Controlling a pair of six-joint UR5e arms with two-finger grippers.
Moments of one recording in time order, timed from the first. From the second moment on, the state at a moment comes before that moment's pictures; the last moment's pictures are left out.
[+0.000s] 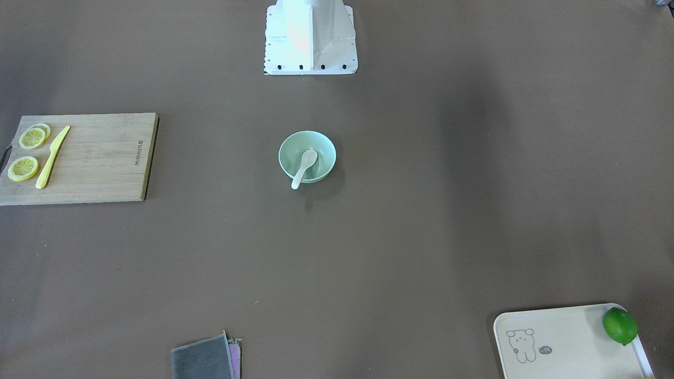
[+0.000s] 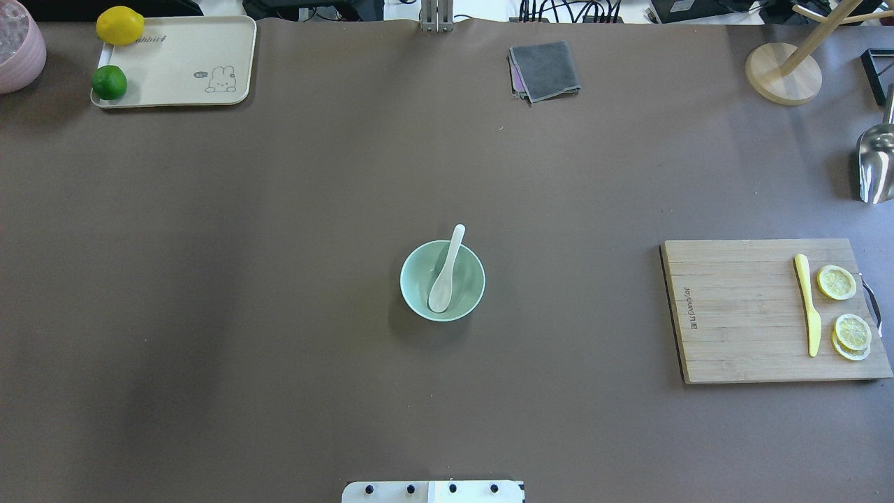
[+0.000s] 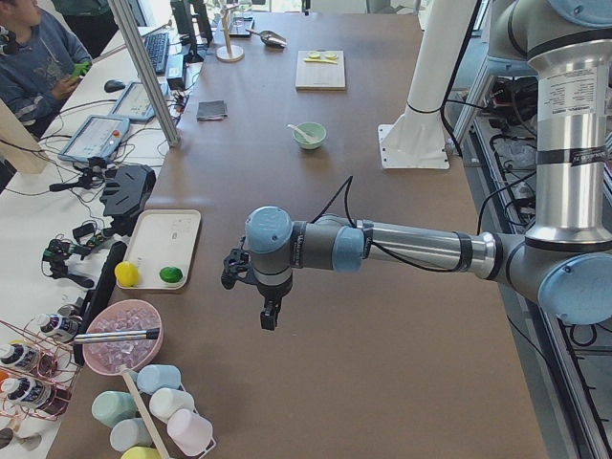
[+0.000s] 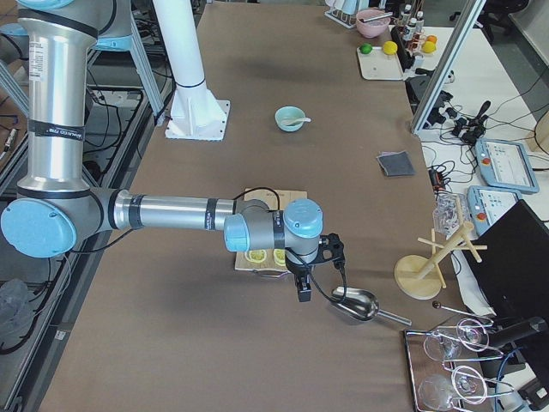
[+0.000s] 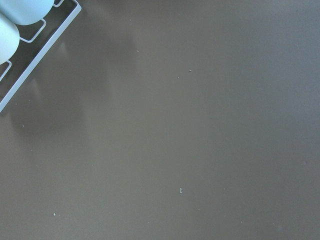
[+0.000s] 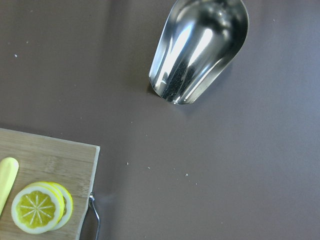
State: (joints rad) left arm -1.56 -1.48 -1.77 -1.54 -2.34 0.09; right arm 1.51 -1.68 1.66 -1.43 2.29 -0.06
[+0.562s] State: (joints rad) left arm -1.56 -1.46 -1.77 -1.54 -2.35 0.09; right arm 1.51 -1.68 1.66 -1.43 2.30 -0.06
